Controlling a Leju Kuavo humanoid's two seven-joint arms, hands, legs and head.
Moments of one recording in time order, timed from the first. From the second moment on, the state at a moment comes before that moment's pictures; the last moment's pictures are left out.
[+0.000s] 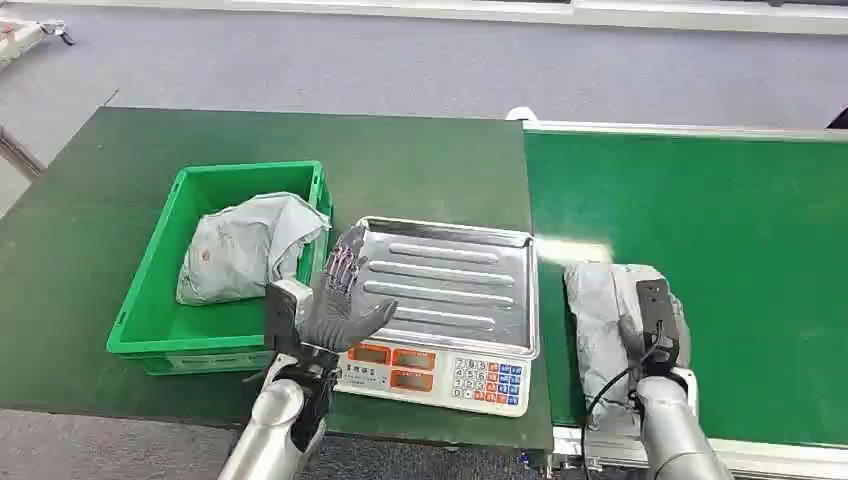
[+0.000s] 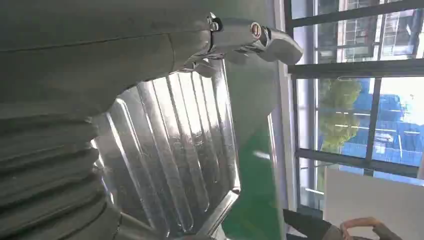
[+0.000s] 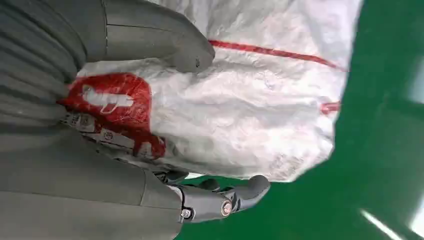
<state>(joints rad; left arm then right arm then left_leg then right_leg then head) -0.16 -0.22 -0.20 -1.15 0.01 -0.12 -0.44 -0.48 -0.02 -0.17 -0.54 0.40 -0.38 -0.22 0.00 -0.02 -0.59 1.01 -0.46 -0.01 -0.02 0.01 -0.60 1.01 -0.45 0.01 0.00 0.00</state>
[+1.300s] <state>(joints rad) -0.18 -0.21 -0.22 -1.15 0.03 -0.14 -0.43 -0.53 -0.01 -0.14 -0.38 0.58 -0.30 -0.26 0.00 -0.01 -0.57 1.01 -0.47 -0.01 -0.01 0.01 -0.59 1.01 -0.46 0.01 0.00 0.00</state>
